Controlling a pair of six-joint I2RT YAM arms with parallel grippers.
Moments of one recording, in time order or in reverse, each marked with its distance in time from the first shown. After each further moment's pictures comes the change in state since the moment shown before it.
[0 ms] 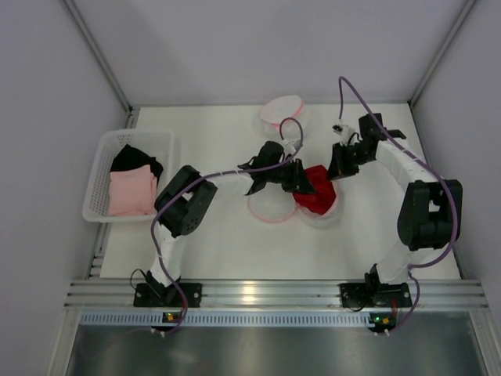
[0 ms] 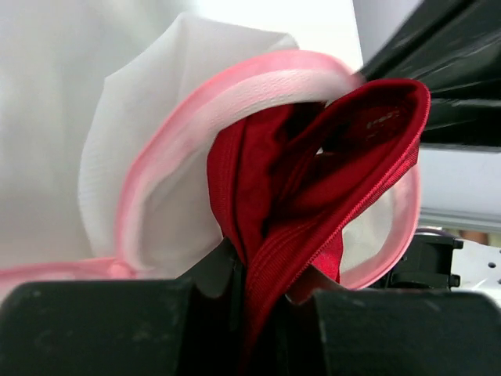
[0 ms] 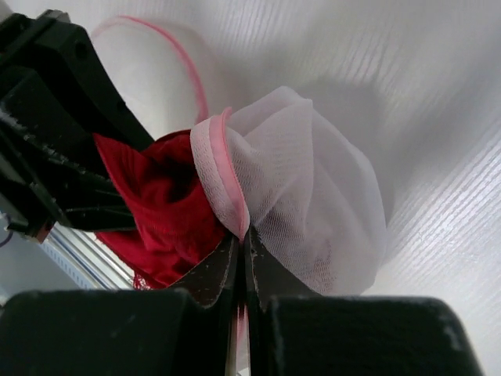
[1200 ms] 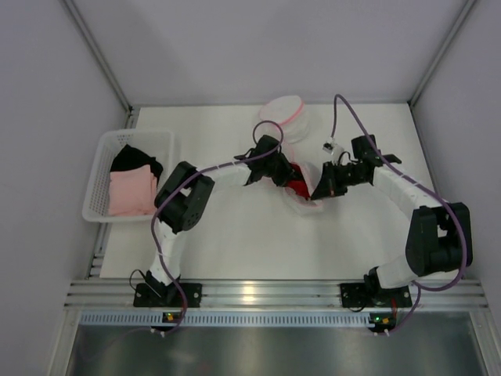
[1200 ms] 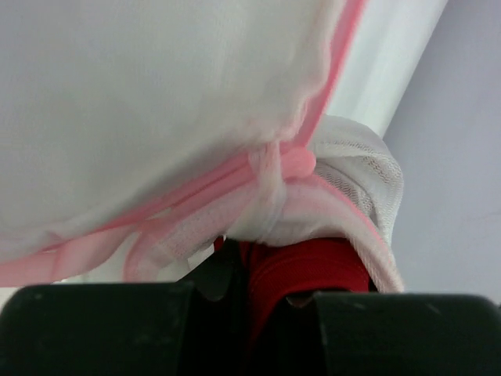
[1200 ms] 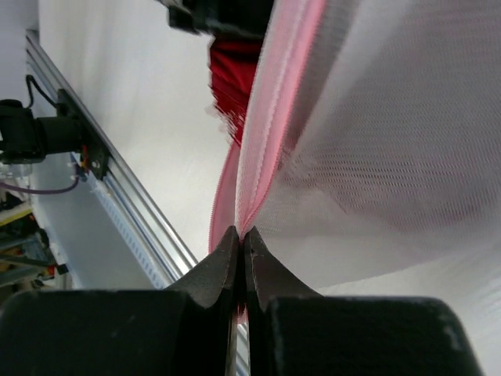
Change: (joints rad) left arm 0.070 0.023 0.108 -0.299 -0.240 -0.404; right arm 0.090 -0.206 -0.304 0.157 -0.197 0.074
